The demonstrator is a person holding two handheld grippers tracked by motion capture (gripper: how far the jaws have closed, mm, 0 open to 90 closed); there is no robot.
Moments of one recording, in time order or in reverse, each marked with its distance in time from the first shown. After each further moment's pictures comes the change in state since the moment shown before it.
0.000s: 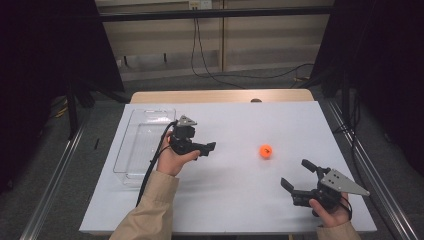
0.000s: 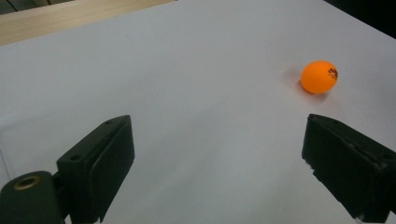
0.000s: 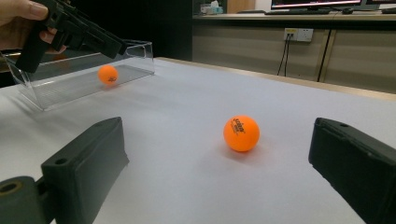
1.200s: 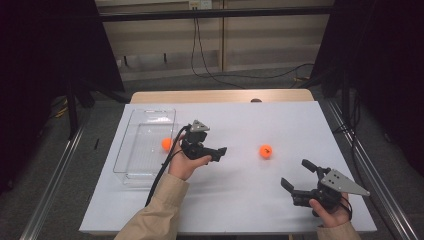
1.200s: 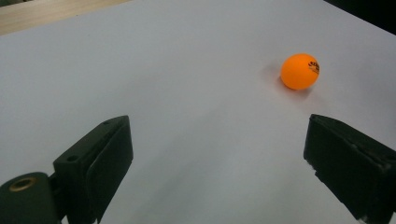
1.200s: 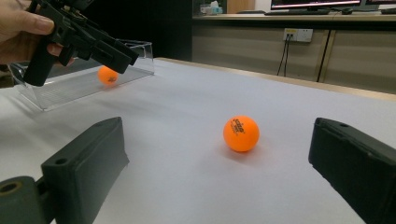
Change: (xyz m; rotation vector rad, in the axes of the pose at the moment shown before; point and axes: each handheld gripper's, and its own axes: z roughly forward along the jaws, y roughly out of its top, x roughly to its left) left arm -0.025 -0.004 0.023 0.005 -0.037 0.038; right arm 0.000 0.000 0.000 0.000 -0.001 0.000
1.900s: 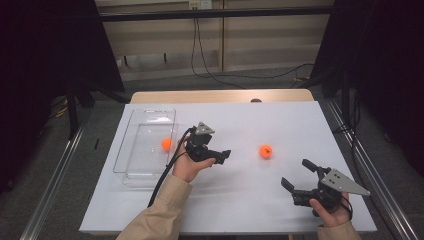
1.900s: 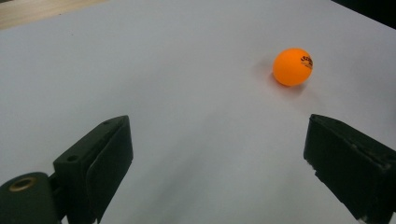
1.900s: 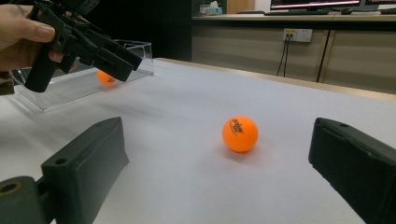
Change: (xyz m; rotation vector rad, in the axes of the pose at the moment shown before) left arm -0.008 -0.002 0.009 0.003 -0.012 0.024; right arm -0.001 0.000 0.000 -0.002 0.000 0.001
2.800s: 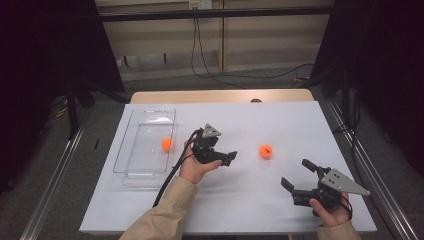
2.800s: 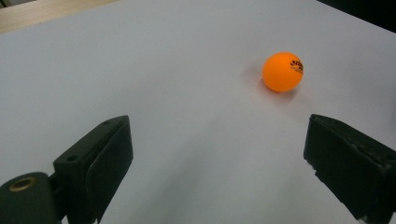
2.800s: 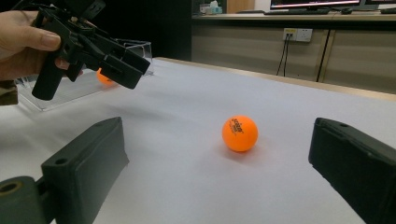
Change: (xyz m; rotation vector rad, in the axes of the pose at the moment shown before) left arm -0.012 0.000 0.014 -0.023 -0.012 0.033; right arm 0.000 0.000 0.000 0.002 0.001 -0.004
